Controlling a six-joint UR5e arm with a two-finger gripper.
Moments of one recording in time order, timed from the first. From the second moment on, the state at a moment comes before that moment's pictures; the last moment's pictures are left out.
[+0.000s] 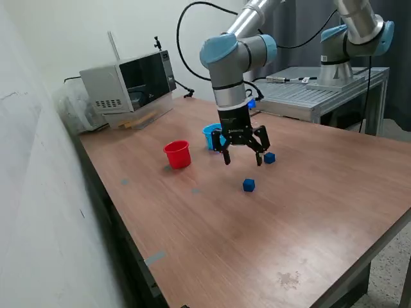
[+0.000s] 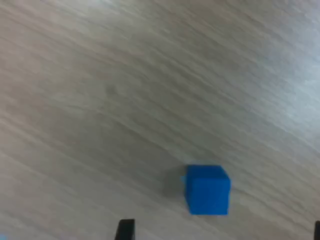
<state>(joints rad) 0.10 -0.71 1.18 -2.07 -1.50 2.74</state>
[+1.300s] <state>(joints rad) 0.12 -0.63 1.17 -2.10 -1.51 2.77</state>
